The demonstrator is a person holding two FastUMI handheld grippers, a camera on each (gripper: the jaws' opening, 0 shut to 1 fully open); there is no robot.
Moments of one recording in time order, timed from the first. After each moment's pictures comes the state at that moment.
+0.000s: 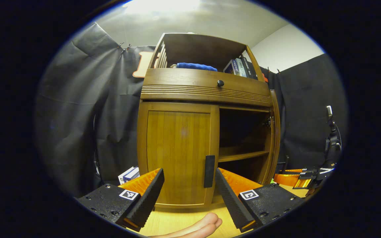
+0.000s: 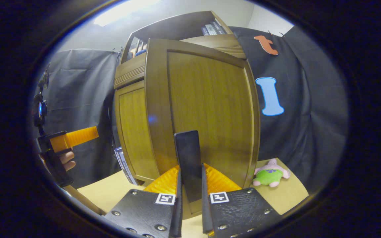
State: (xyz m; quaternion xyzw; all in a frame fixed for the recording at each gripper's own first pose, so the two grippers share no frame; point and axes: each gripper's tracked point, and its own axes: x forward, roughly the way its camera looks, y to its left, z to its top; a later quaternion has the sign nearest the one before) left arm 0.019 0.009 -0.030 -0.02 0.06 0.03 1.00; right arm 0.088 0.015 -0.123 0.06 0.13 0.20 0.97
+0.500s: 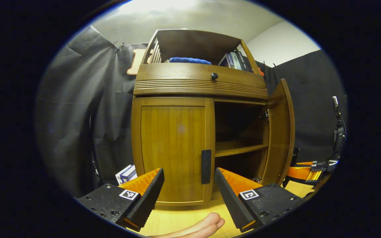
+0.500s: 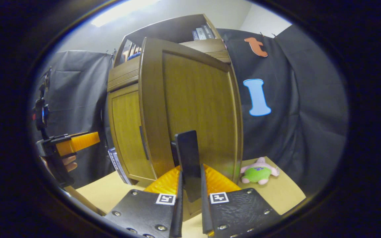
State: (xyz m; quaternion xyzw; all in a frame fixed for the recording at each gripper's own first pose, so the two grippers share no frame) left arm 0.023 0.001 -0.041 0.00 0.07 0.02 1.00; right arm 0.073 -0.023 -0.119 0.06 0.12 0.16 0.98
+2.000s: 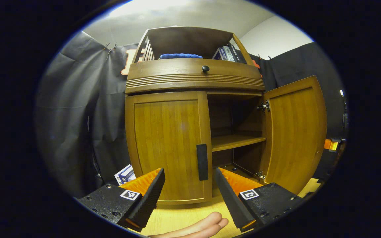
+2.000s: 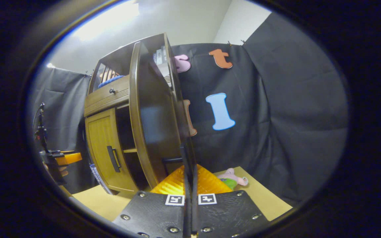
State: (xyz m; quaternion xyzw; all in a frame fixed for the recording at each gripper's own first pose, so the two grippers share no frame) left arm 0.029 -0.014 -0.057 0.03 0.09 0.02 1.00; right arm 0.092 -0.190 -0.098 0.11 0.06 0.10 0.99
